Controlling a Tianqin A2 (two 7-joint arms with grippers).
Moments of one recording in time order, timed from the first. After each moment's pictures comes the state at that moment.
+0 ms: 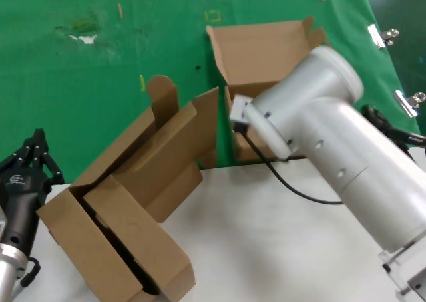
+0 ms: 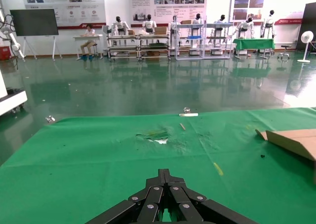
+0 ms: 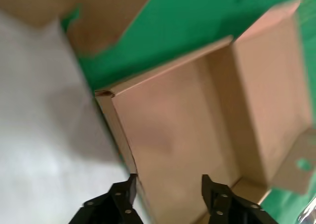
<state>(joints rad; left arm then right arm) 0.00 -0.30 1.60 -1.60 -1.80 0.00 0.00 0.97 0.08 -2.25 1.04 0.03 -1.31 0.95</state>
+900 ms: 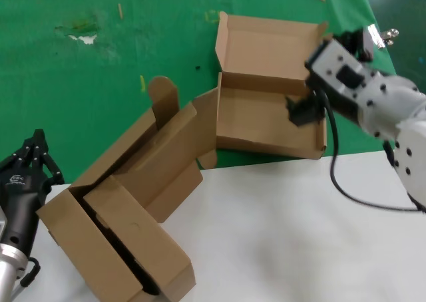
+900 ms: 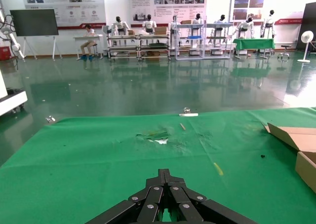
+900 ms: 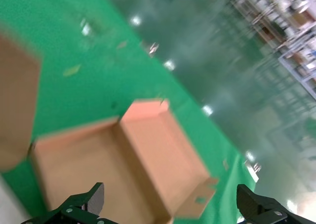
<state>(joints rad) 0.00 -0.30 1.60 -1.60 -1.80 0.00 0.00 0.56 0.24 -1.71 1.81 0.24 -1.09 0.84</state>
